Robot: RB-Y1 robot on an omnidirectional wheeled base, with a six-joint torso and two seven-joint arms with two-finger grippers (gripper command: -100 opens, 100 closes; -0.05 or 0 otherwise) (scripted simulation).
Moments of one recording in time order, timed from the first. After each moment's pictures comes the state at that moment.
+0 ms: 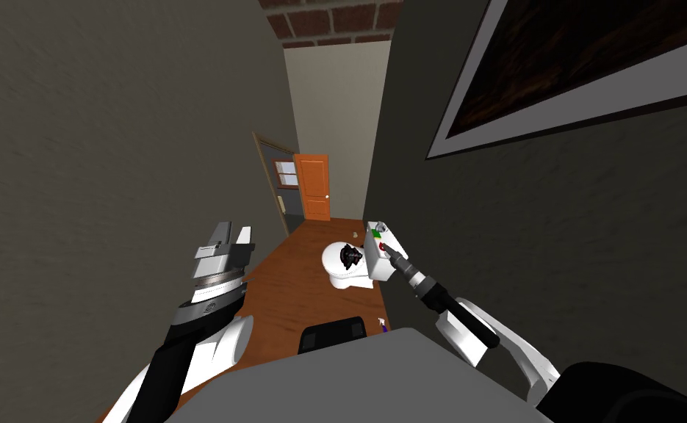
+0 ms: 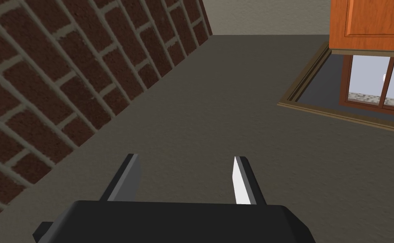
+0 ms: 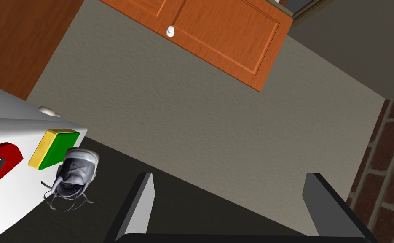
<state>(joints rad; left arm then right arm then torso) 0.49 -0.03 0.06 -2.38 -0.09 -0.44 0.06 0.69 -0.78 -0.01 -2.21 -0.19 -0.21 0.06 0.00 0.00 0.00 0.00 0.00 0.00</state>
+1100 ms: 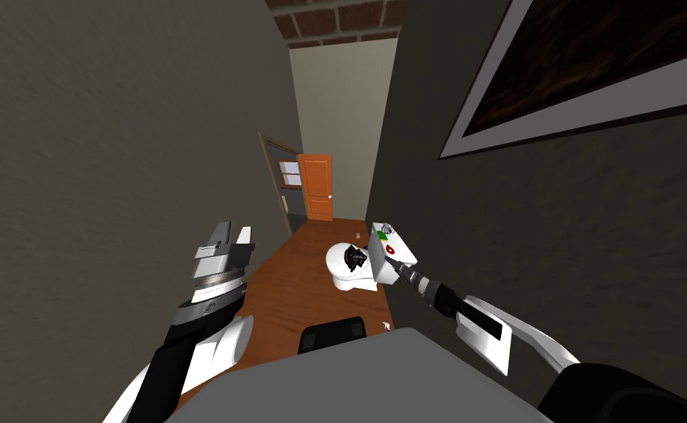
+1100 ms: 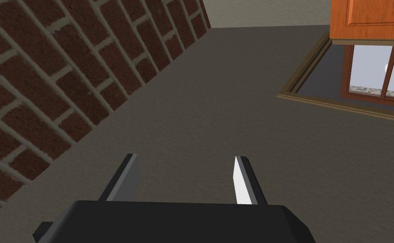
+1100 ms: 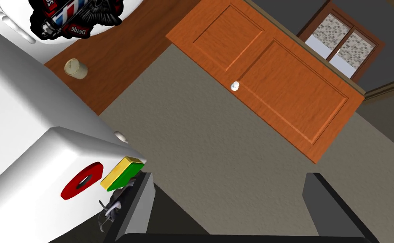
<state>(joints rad) 0.49 -0.03 0.06 -2.38 -0.09 -0.44 0.06 0.75 -1.06 0.02 -2.13 -0.26 -0.10 0.08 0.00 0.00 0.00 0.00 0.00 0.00</state>
